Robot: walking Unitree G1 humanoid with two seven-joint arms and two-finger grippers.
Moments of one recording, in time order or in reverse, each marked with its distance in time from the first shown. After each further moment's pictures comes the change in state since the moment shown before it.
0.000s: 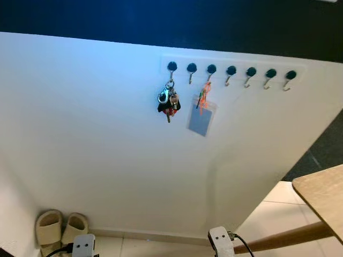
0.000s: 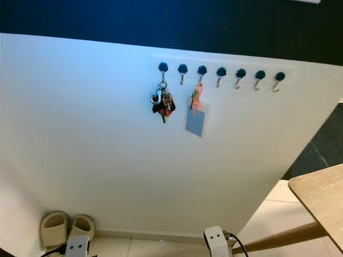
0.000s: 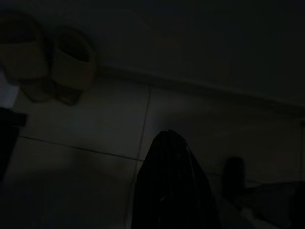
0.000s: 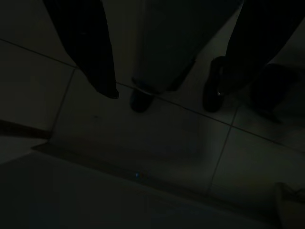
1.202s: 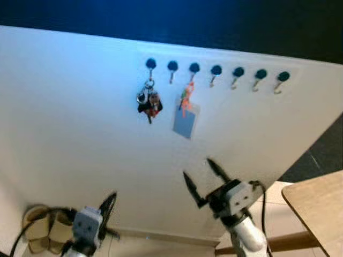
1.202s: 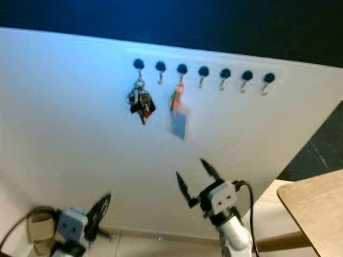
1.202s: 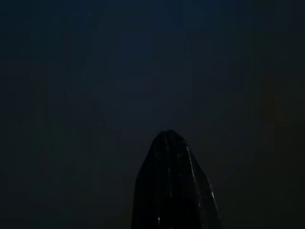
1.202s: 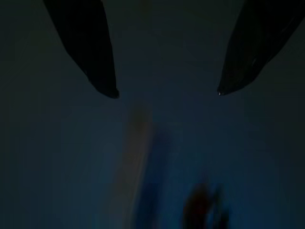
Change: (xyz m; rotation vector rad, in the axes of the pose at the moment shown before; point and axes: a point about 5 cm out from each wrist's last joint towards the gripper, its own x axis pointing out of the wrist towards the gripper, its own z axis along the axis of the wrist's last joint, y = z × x) left arm -0.058 -0.037 0.152 0.338 -0.992 -0.361; right arm -0.106 0.024 0.185 -0.318 -1.361 0.039
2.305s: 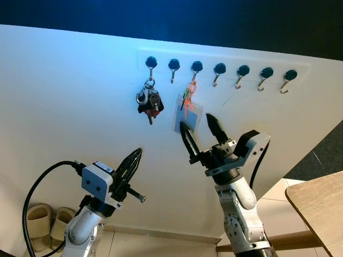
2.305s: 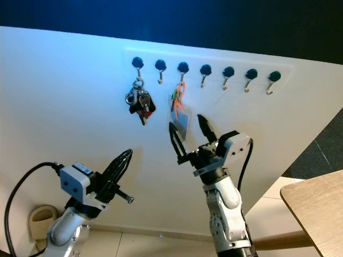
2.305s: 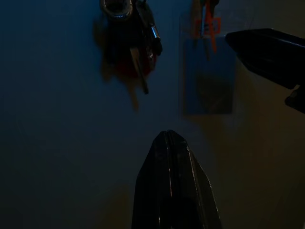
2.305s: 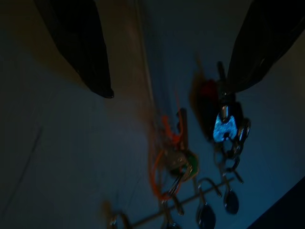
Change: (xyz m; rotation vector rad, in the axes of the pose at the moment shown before) left arm 0.050 -0.016 0.068 -0.120 -0.156 -0.147; right arm 0.065 0.007 0.039 0.382 -0.098 0.050
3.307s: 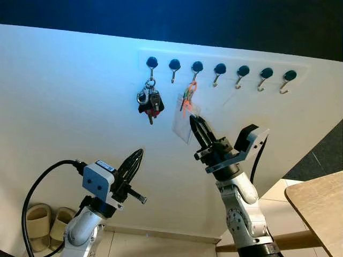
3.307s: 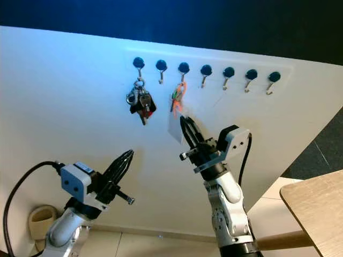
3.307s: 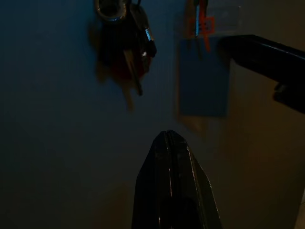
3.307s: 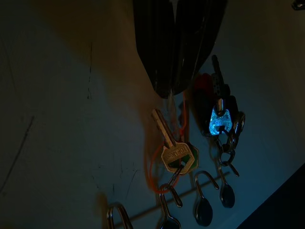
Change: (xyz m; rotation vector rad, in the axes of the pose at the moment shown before) left arm 0.002 -0.004 0.005 -0.003 0.014 -0.017; right arm 0.006 -0.005 0.005 0.026 0.000 0.012
